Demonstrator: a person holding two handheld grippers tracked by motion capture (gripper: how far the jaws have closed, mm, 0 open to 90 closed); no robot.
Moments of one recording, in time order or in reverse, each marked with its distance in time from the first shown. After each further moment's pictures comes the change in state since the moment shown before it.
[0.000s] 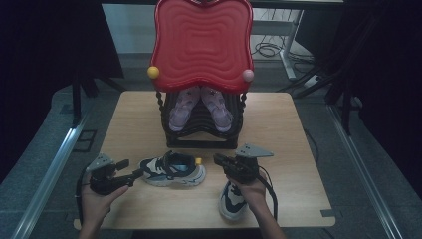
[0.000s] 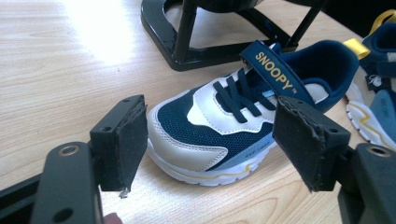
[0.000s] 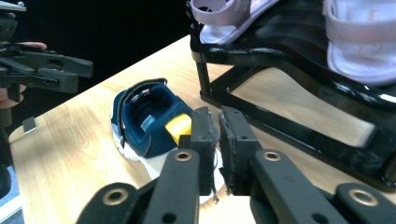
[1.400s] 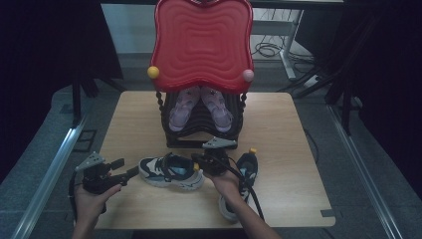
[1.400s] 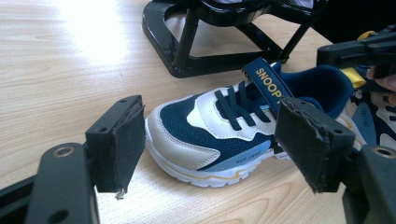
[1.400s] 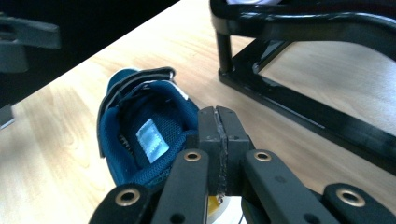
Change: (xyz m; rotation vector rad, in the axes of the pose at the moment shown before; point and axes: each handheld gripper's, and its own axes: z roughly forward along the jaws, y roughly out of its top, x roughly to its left) left arm 0.009 0.002 -0.013 -0.029 -0.034 -0.046; right arm 0.024 0.009 0.078 0.170 0.001 0.015
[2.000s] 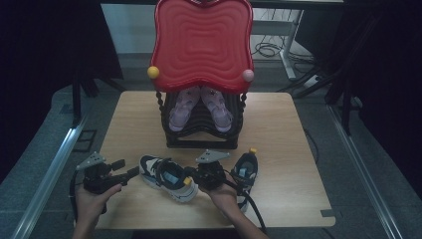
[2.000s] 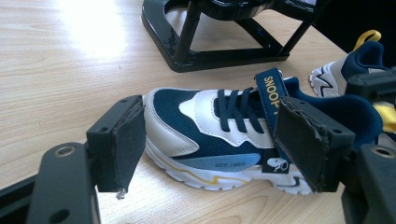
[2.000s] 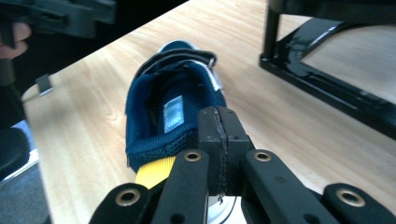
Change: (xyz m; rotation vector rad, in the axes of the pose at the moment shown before) left arm 0.002 -0.001 0.002 0.017 -0.007 -0.028; right arm 0.035 -0.016 -0.011 0.030 0.064 -0.077
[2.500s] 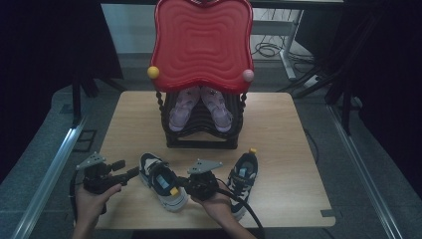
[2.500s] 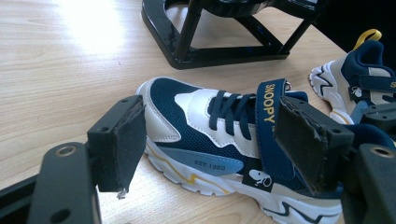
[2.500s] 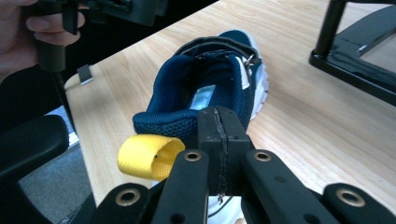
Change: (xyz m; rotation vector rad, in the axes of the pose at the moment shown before) left arm 0.002 -0.001 0.001 0.011 -0.005 -0.011; right arm 0.027 -0.010 0.006 -0.008 0.085 -0.027
